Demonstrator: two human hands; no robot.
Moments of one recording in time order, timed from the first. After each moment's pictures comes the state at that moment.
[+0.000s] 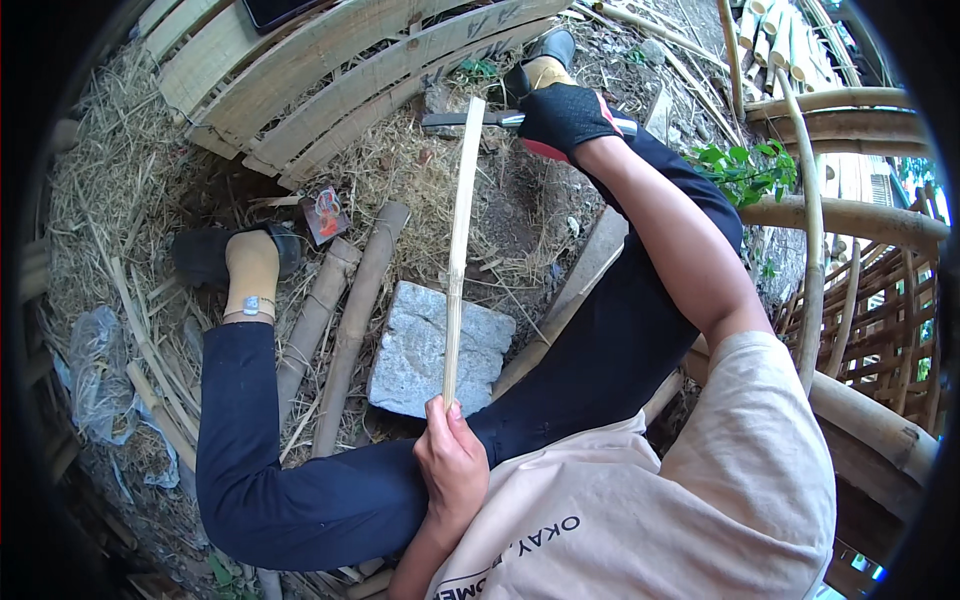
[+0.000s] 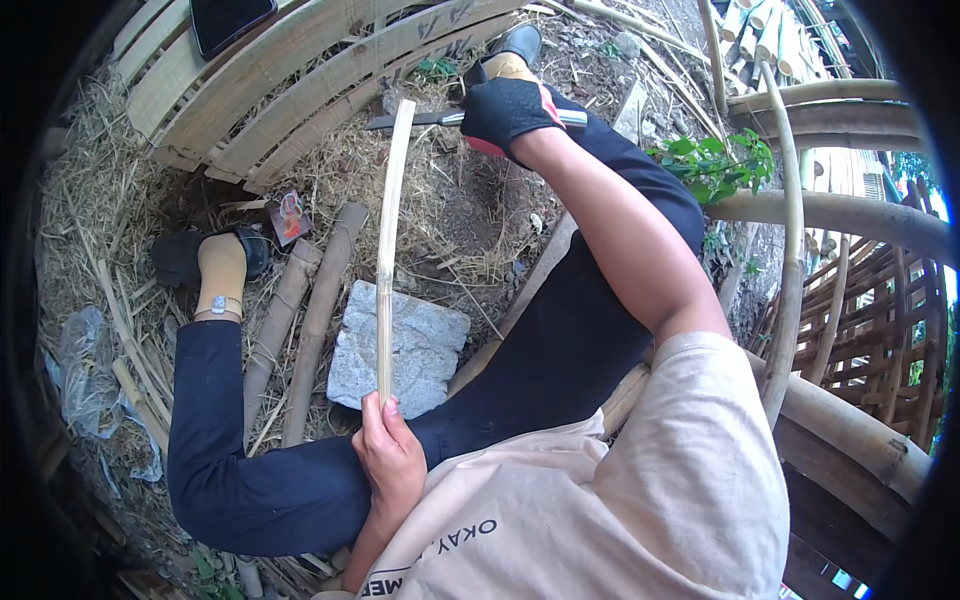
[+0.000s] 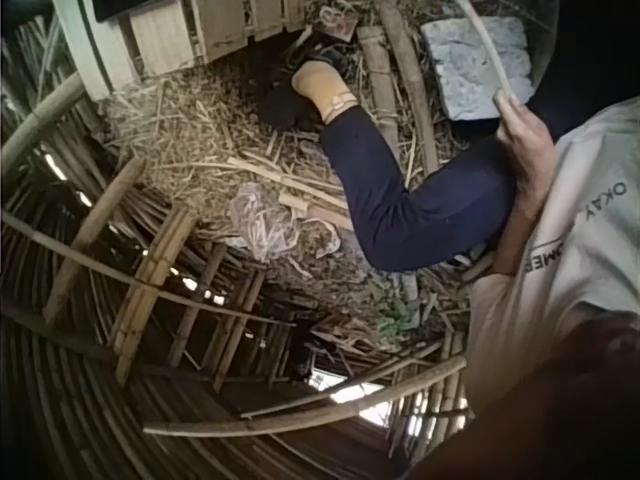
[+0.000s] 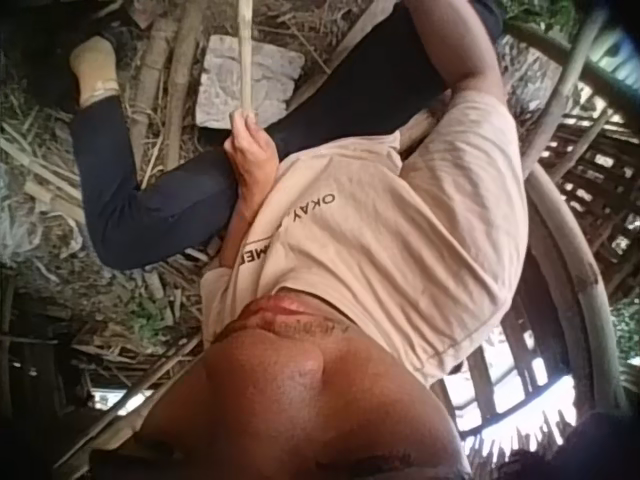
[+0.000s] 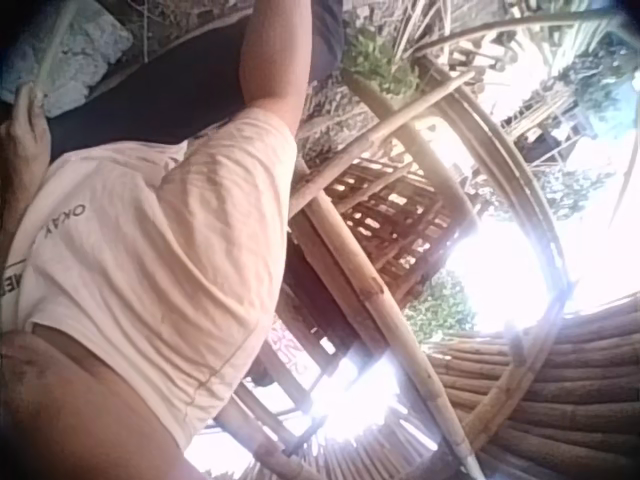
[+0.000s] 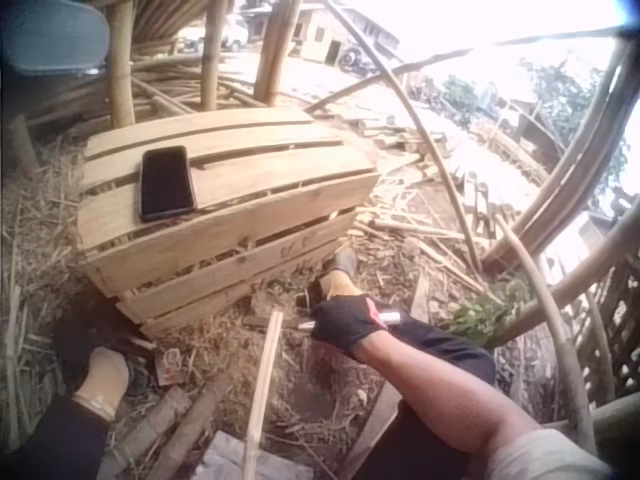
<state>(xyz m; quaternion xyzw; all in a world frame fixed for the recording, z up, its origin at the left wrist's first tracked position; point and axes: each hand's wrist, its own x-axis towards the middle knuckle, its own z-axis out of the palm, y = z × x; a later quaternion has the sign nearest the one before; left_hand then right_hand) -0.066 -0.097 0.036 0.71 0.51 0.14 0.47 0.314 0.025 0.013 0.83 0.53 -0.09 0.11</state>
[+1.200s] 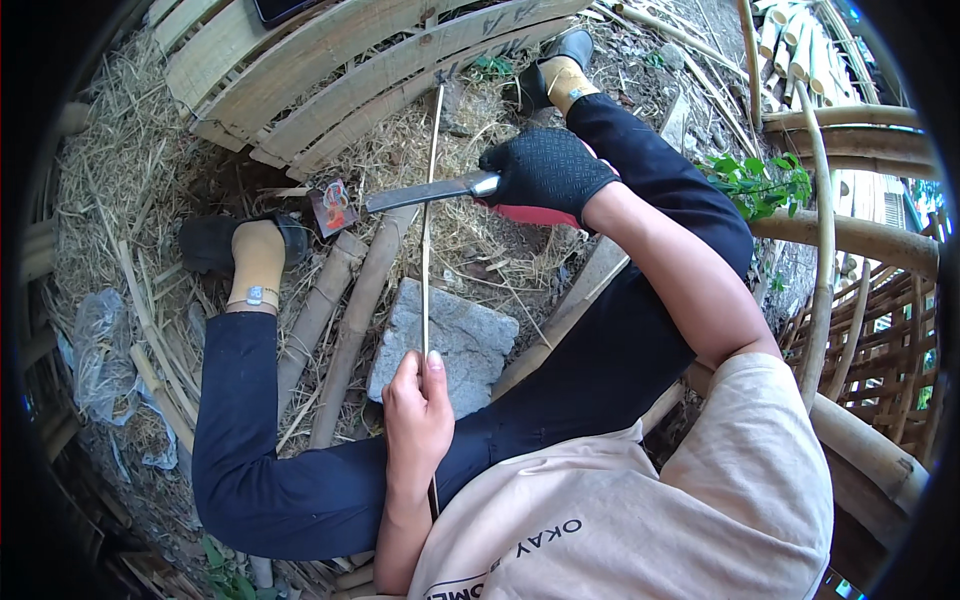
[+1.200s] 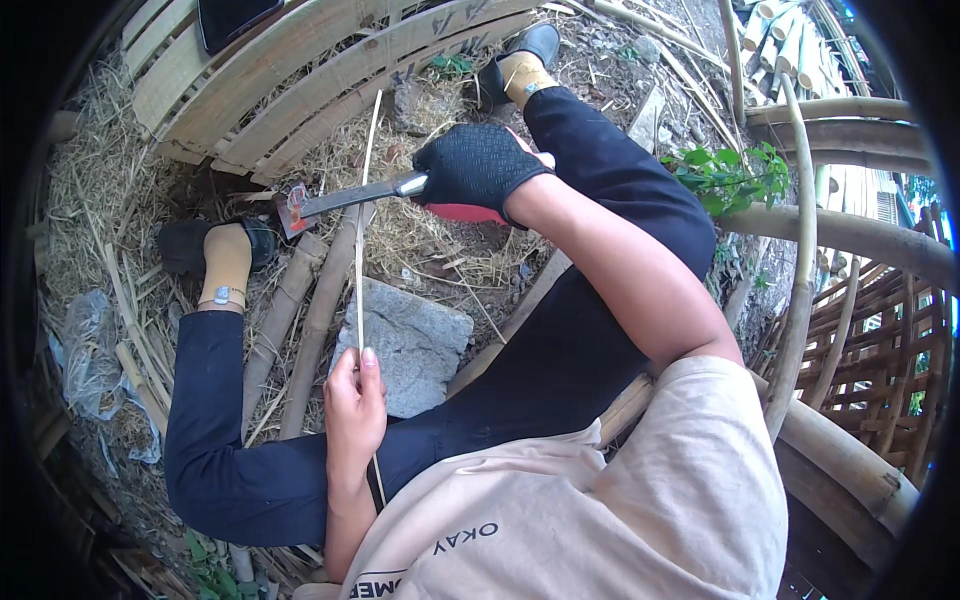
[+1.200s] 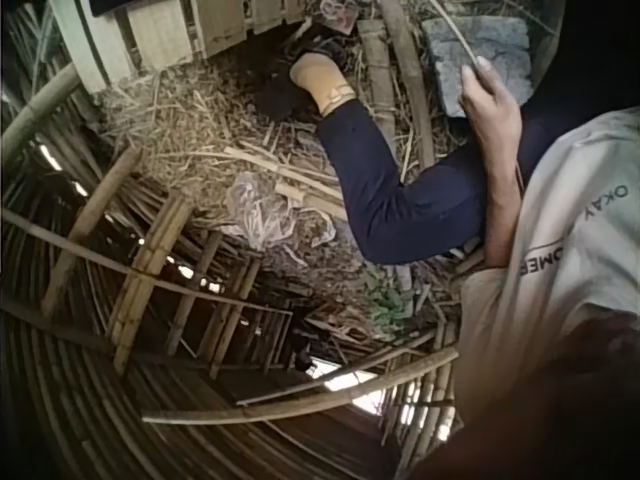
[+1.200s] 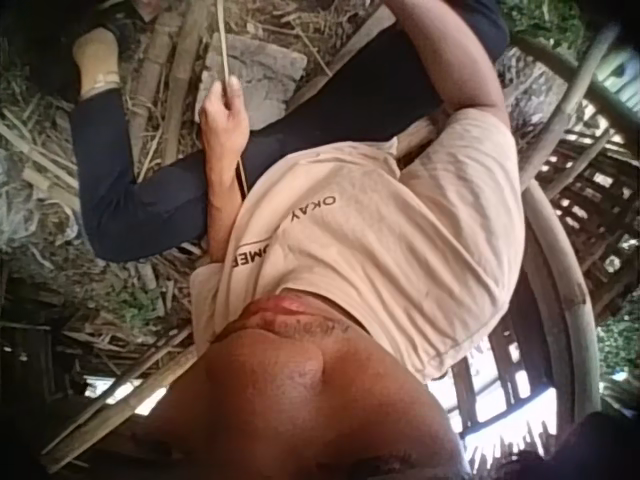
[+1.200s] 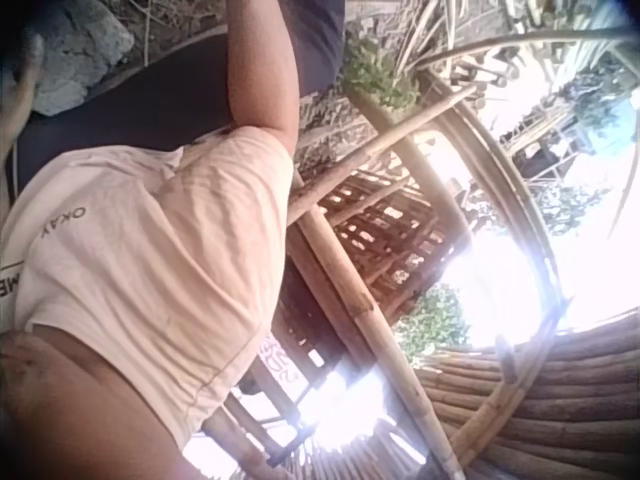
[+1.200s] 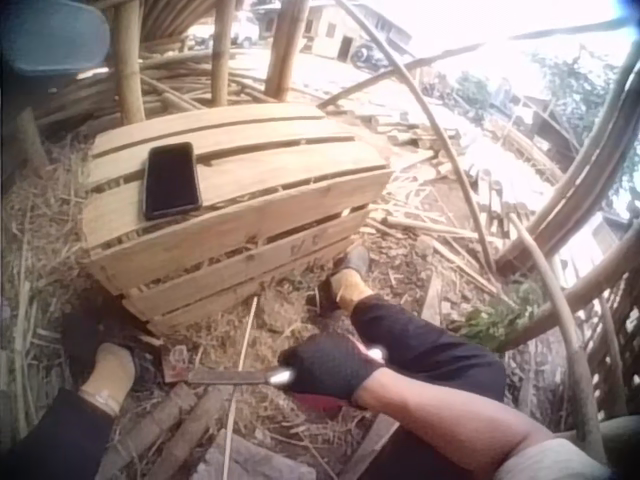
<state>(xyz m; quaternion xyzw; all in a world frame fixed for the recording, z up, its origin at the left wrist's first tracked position) -0.051 -0.039 0.026 0.65 0.51 0.01 0.56 0.257 0.009 0.035 0.74 0.63 -0.23 0.01</state>
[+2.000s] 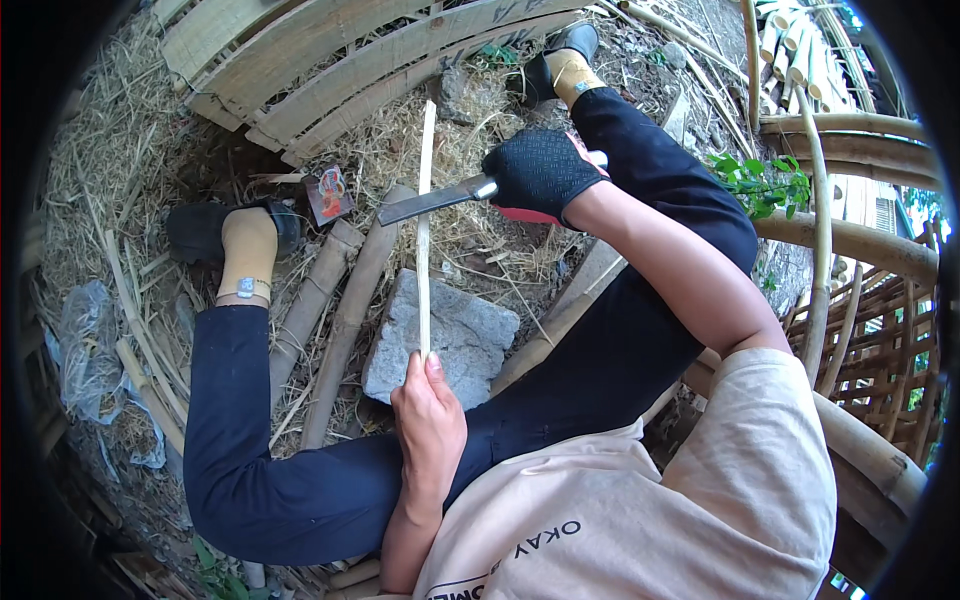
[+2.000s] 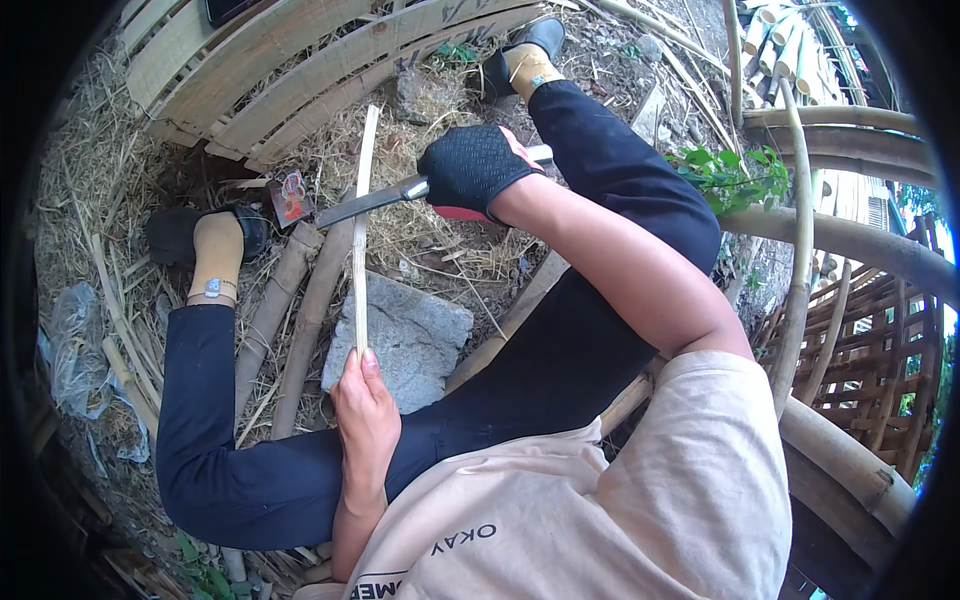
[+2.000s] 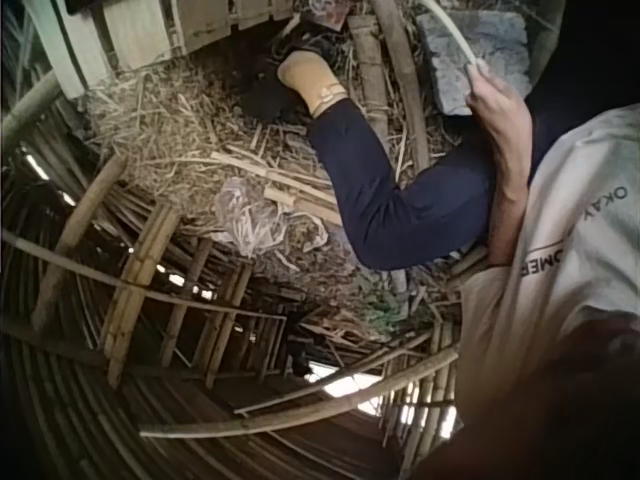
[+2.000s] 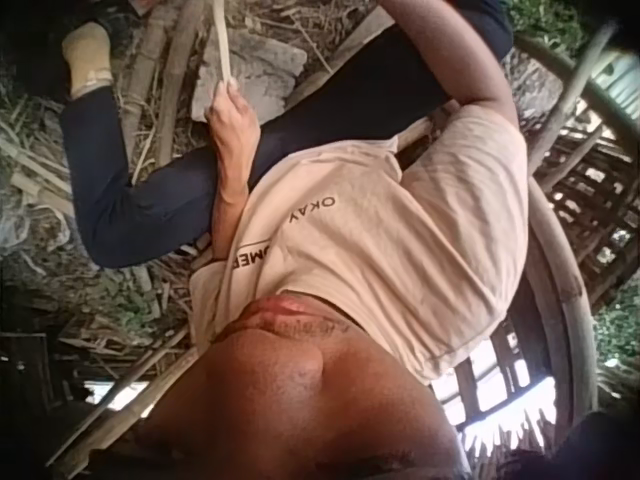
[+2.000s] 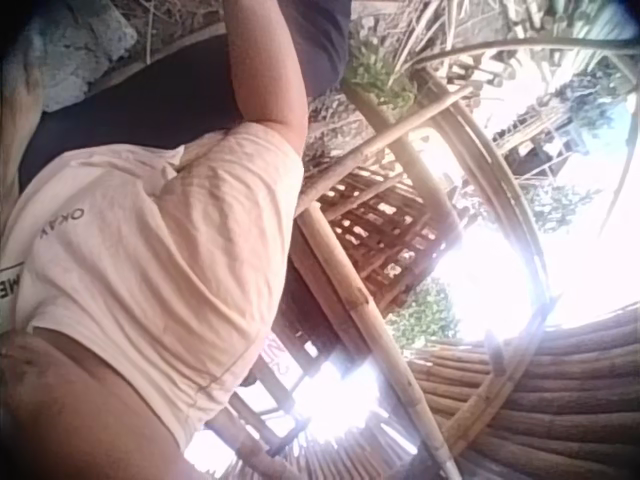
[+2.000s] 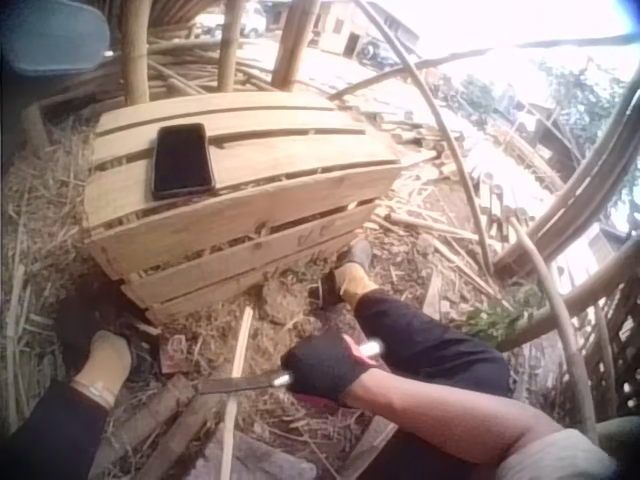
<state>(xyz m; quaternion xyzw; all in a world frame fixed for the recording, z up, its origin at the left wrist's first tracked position) -0.045 -0.053 0.018 0.71 0.54 0.07 0.45 0.244 0.017 0.014 0.73 0.64 -0.21 0.10</state>
